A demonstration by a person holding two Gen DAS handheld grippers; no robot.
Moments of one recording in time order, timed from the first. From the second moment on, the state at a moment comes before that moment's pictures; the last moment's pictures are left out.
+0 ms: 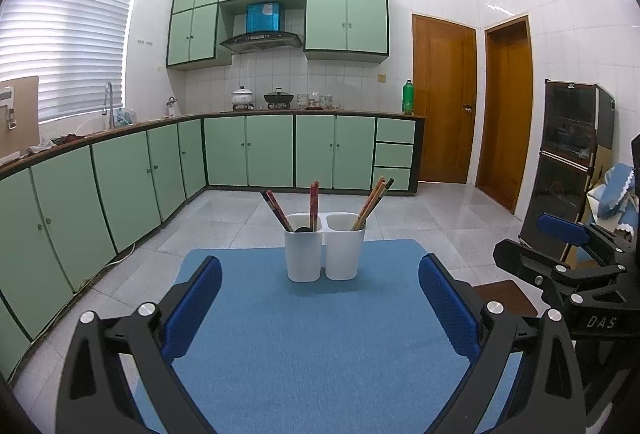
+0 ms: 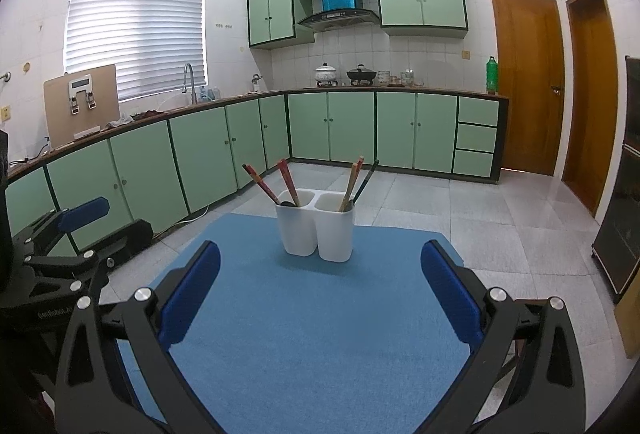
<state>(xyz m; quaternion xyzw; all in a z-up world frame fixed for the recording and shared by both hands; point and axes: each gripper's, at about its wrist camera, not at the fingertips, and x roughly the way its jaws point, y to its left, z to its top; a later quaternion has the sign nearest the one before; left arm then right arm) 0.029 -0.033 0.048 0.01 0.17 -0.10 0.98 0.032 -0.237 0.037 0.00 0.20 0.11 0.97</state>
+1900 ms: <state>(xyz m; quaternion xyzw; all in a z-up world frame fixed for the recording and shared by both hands) 0.028 -0.032 0.047 0.01 0.17 -0.10 0.98 0.032 -0.235 0.040 0.00 0.20 0.11 0.97</state>
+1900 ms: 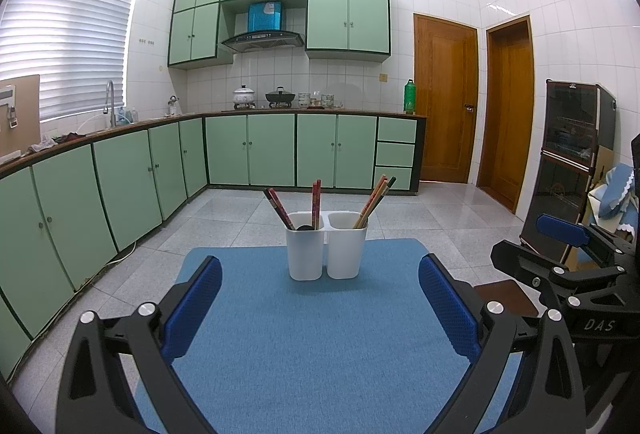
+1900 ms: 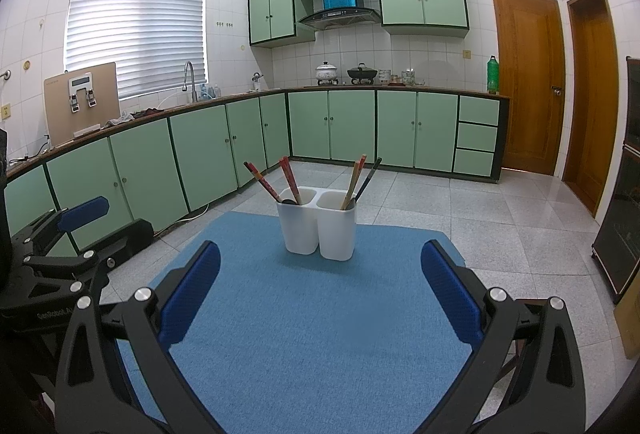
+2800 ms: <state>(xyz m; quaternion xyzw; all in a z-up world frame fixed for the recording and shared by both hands) 0.031 -0.034 0.046 0.01 0.18 -0.10 0.98 0.035 -0.233 0.036 0.00 0.20 0.11 0.97</state>
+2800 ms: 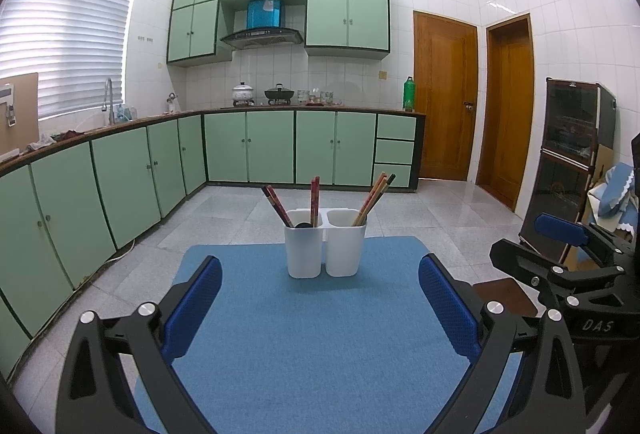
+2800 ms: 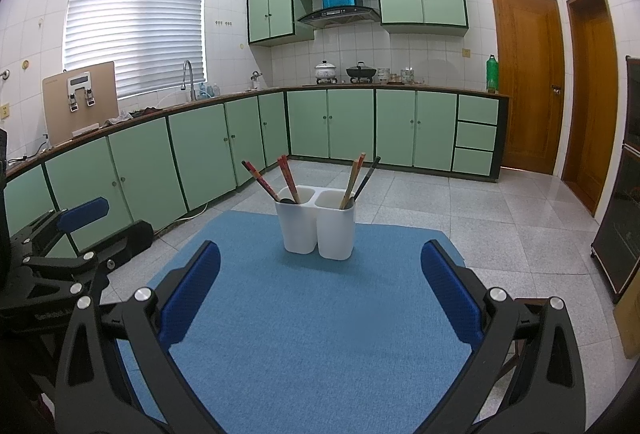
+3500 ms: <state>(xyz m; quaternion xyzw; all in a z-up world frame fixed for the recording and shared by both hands) 0.034 -0.035 0.045 0.00 0.18 -0.10 0.98 0.039 -0.235 0.032 0.00 0.21 0.11 0.97</state>
